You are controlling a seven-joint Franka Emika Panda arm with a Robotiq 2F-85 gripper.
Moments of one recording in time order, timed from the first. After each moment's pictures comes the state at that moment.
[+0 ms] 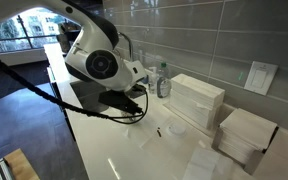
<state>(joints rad) -0.25 -0.07 -0.21 -2.35 1.31 2.37 -1.69</state>
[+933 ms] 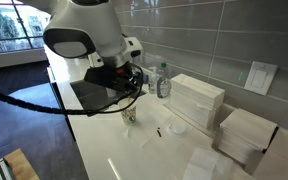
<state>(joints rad) -0.26 -0.24 -0.21 -2.34 0.55 2.37 -1.05</state>
